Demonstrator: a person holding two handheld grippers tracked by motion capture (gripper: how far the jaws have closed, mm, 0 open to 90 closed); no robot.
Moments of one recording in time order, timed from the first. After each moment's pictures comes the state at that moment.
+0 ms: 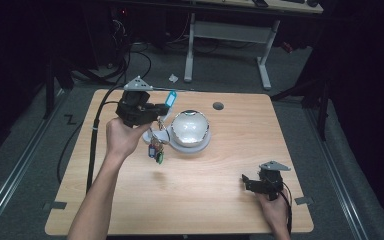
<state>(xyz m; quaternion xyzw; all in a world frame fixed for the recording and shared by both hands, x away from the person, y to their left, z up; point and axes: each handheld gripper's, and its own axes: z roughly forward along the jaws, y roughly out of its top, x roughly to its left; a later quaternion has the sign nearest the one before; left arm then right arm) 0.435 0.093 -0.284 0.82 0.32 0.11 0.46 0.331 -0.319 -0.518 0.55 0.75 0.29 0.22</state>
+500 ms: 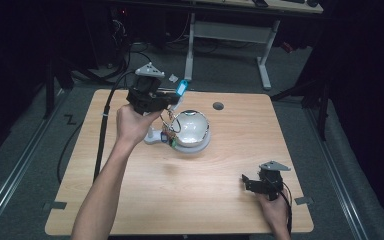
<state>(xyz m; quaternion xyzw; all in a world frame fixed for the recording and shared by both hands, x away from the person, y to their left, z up) 0.454 0.067 -0.263 0.82 0.31 0.10 0.47 0.331 -0.319 -0.518 0.55 0.75 0.29 0.22</state>
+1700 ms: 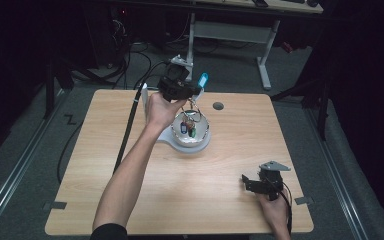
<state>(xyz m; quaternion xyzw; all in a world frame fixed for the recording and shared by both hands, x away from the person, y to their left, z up) 0.502 0.006 -0.279 0.83 0.31 0.10 0.46 0.331 -0.319 -0.518 0.55 0.75 0.29 0.22</state>
